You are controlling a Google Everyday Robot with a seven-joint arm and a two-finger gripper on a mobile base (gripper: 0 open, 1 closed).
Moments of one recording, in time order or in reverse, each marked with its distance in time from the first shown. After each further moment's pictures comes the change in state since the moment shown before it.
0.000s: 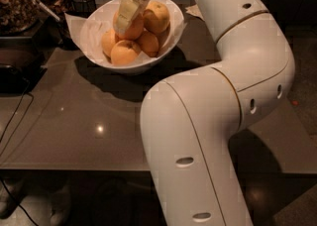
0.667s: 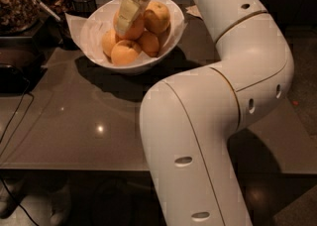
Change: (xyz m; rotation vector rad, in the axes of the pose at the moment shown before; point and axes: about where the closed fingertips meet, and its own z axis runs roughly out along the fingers) arm 0.000 -0.001 0.003 -0.001 0.006 0.001
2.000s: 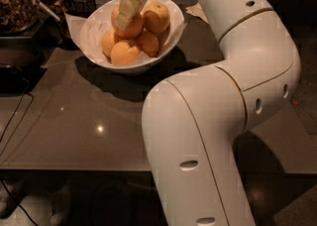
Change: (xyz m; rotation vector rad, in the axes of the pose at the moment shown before) arm -0.014 -0.003 -0.009 0.040 -0.050 -0.029
